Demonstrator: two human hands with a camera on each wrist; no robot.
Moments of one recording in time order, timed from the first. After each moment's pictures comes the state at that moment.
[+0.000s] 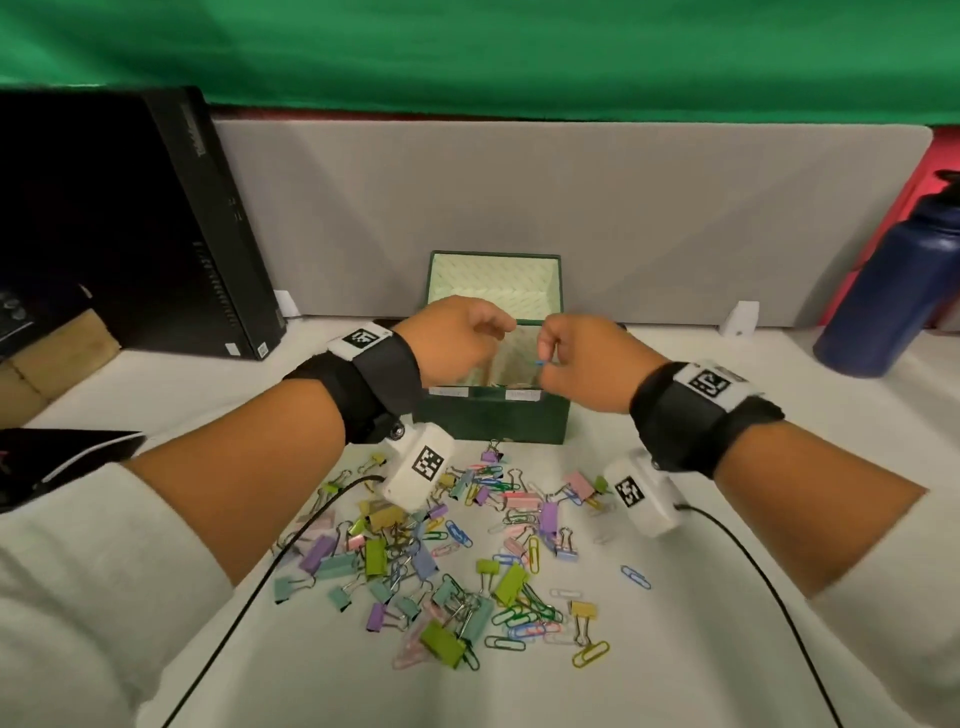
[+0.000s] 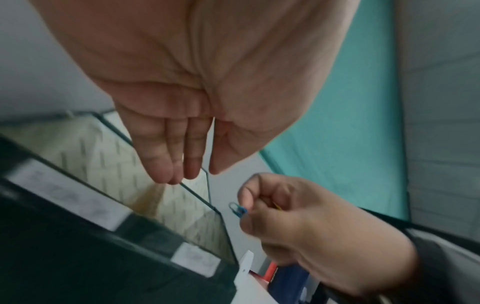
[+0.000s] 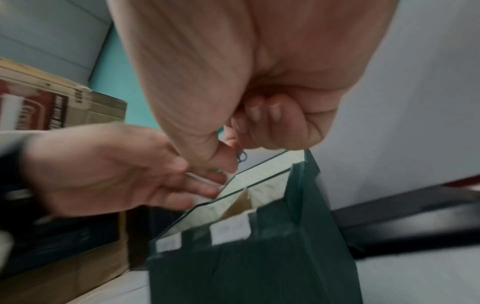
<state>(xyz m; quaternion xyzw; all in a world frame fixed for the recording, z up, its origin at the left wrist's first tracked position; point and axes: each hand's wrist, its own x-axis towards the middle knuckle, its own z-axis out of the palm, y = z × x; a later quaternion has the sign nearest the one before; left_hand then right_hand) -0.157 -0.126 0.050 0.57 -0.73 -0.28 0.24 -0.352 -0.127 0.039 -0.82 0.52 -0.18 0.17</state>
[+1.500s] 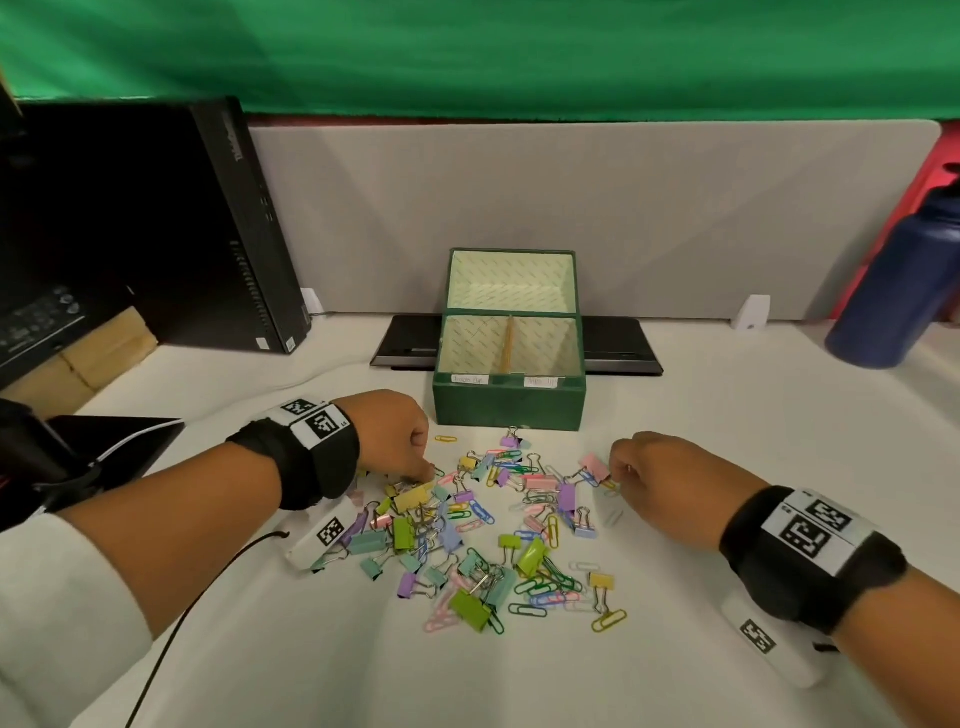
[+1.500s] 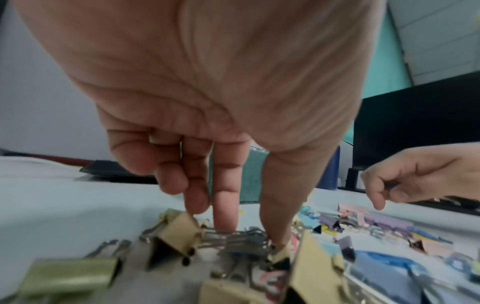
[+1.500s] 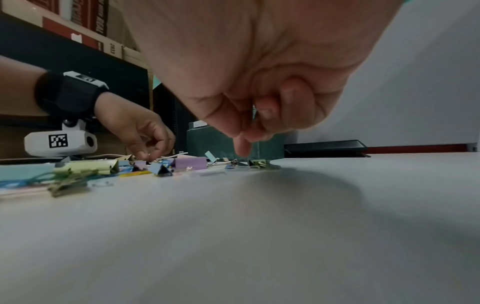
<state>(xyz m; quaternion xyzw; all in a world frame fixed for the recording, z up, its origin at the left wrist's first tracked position) -0.079 -0.072 -0.011 0.62 -0.77 -0.13 -0.11 -0.399 -0.038 -0.023 -0.82 0.56 0.02 0.11</state>
